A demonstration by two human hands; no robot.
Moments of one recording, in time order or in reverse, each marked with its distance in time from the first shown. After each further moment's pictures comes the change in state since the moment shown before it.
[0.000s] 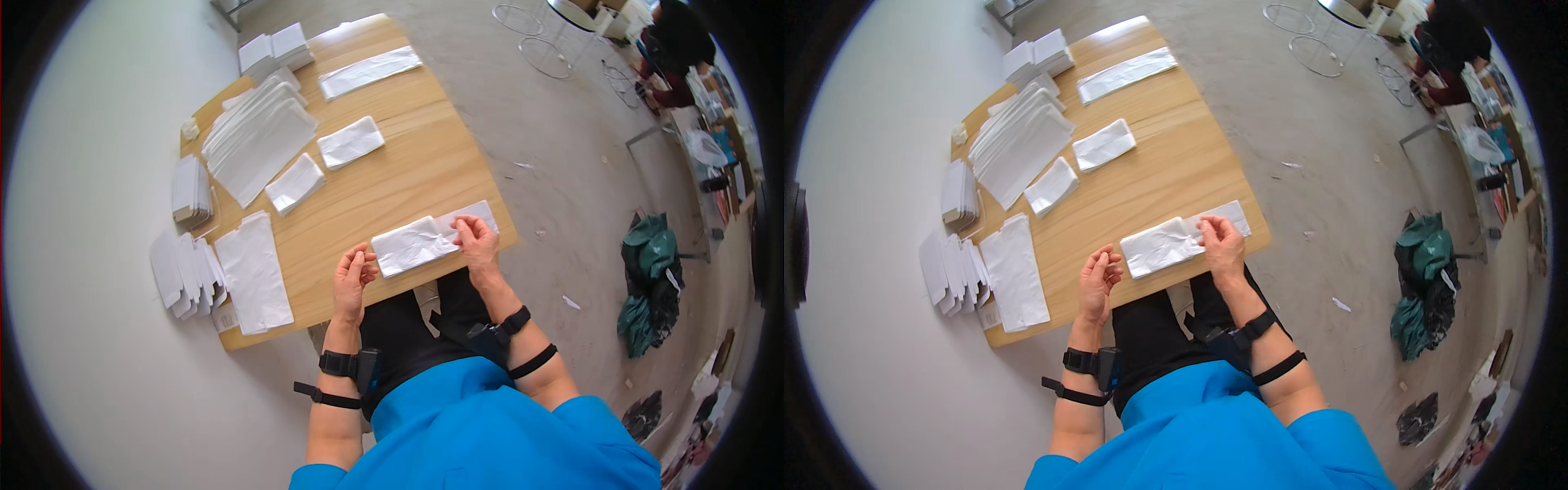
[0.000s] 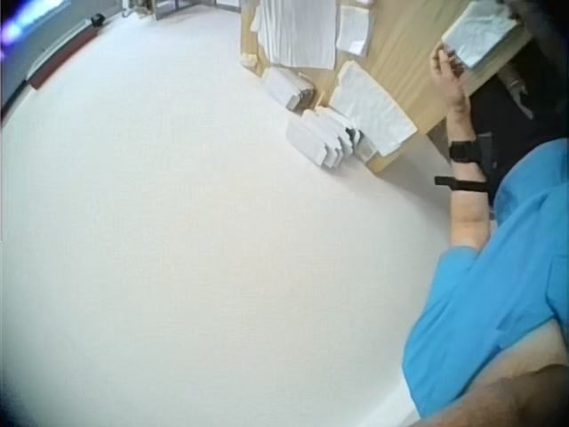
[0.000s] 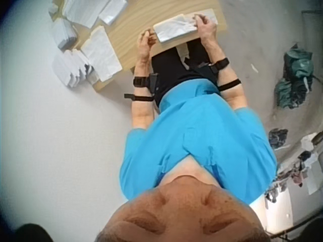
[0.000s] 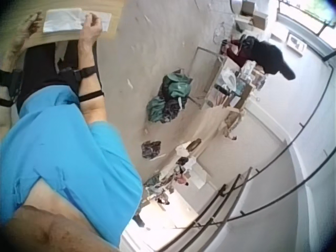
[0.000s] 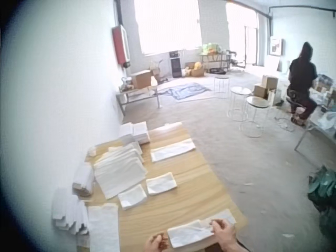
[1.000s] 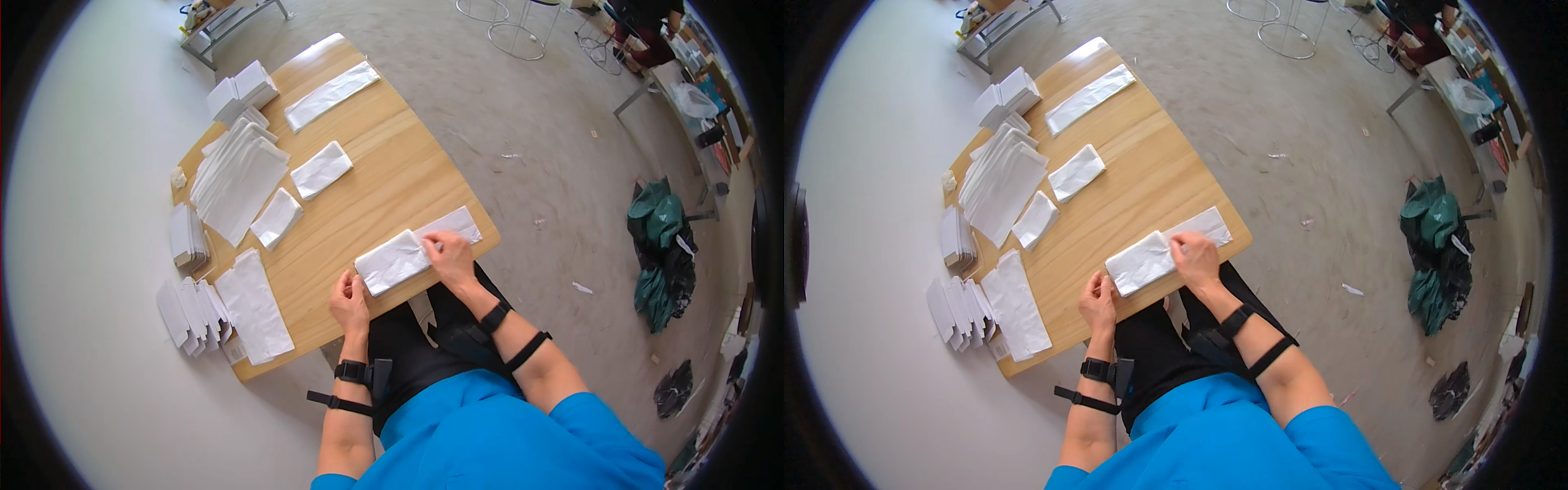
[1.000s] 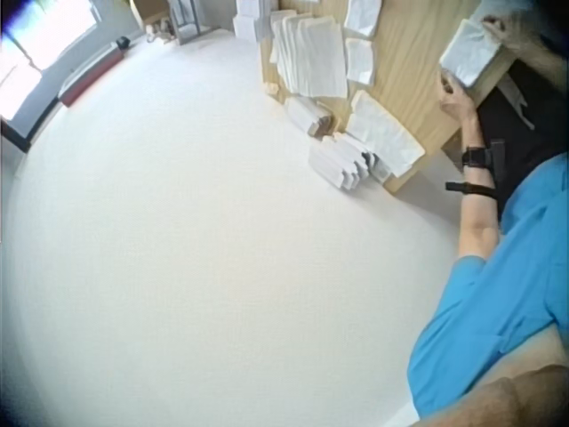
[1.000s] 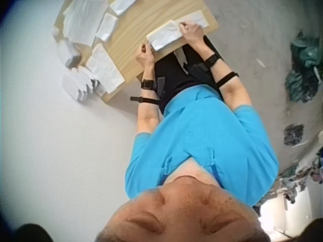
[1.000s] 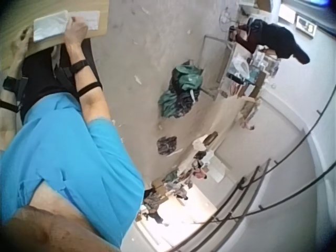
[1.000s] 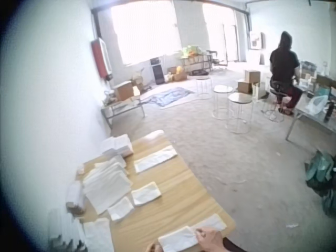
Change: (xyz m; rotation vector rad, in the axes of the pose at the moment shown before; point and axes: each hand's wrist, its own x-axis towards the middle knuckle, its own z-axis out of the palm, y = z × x) left_hand 0.018 -0.051 0.011 0.727 0.357 0.349; right_hand 0.008 0.010 -0.006 -0.714 0.039 -0.439
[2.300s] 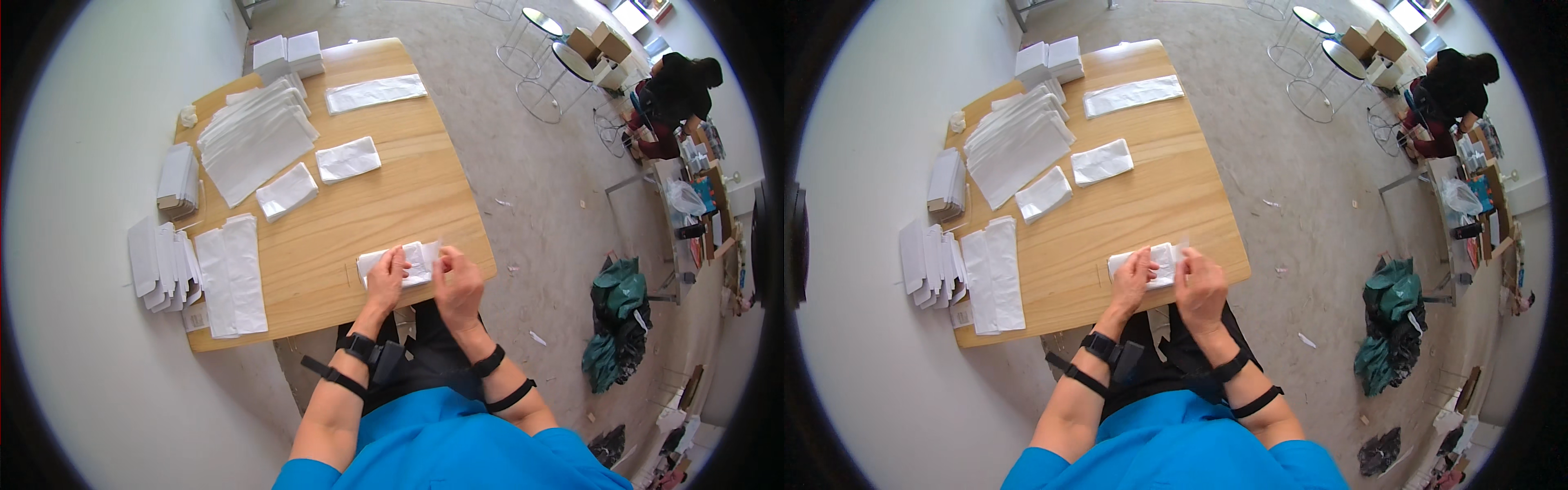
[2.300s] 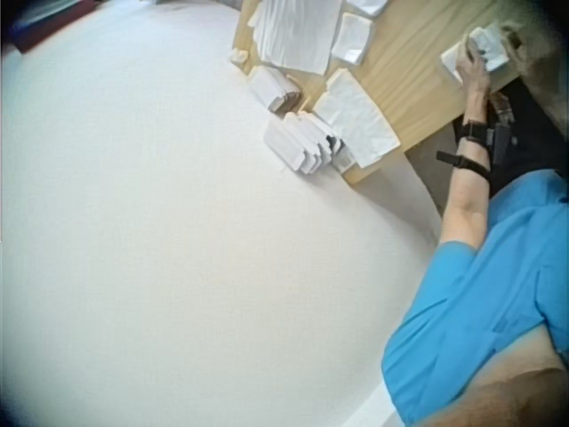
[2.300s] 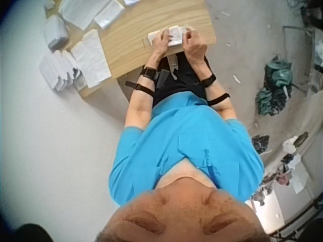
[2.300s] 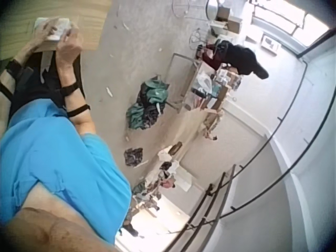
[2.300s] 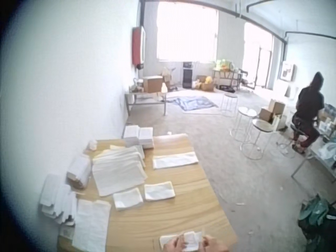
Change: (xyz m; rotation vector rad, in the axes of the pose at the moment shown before) left_hand 0.013 0.041 0.052 -0.372 -0.489 -0.202; right_hand -0.025 -0.073 -0.019 -0.274 0.198 -0.346
